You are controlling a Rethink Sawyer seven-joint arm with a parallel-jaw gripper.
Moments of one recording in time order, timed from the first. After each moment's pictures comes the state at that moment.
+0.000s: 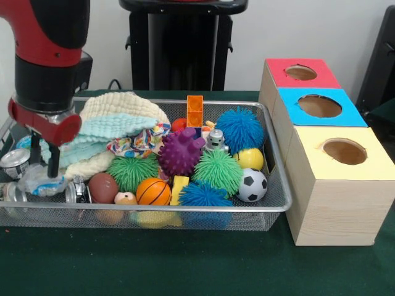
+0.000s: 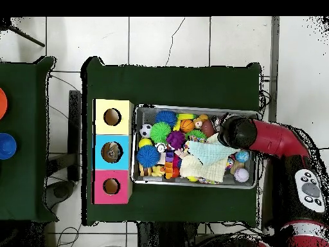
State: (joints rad) arm -0.55 -0.48 0.04 1.33 -0.36 0.55 2.08
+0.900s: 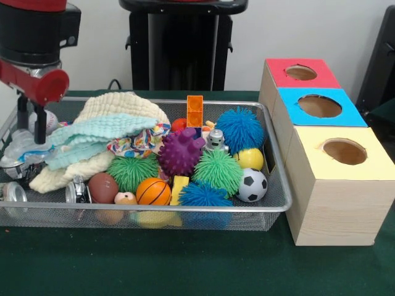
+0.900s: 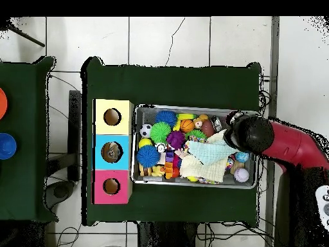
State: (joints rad) arm -0.59 -0.62 0.07 1.41 -0.30 0.59 2.08
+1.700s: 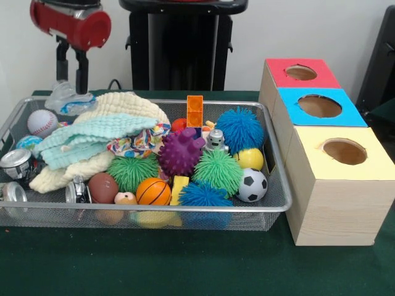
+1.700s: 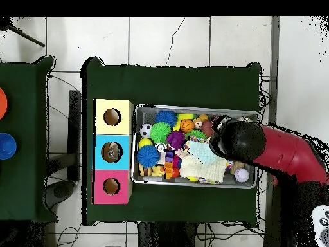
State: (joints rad) arm -0.52 -0.80 0.07 1.54 -0.25 0.69 2.08
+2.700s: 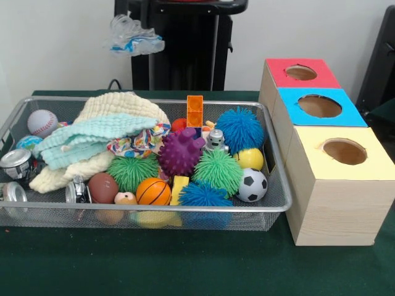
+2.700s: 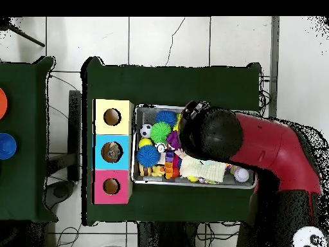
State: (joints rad) arm -0.39 -0.95 0.07 1.52 -0.15 0.82 2.08
